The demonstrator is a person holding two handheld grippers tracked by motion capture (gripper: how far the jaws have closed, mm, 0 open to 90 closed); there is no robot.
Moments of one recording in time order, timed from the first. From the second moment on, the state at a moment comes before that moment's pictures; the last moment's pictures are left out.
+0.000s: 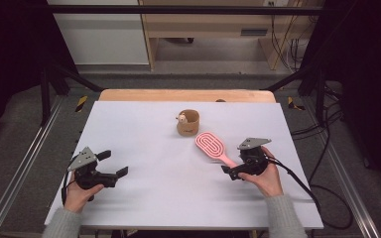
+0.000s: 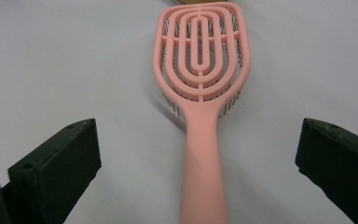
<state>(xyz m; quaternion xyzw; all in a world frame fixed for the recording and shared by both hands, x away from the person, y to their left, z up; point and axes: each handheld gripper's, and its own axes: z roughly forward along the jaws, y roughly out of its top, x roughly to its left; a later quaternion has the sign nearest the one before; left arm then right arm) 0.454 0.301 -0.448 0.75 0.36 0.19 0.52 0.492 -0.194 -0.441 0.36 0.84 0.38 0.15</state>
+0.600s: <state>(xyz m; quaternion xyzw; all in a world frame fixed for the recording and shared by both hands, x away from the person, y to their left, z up) 0.454 0.301 -0.448 0.75 0.36 0.19 0.52 0.508 -0.181 -0.439 0.35 0.85 0.36 0.15</state>
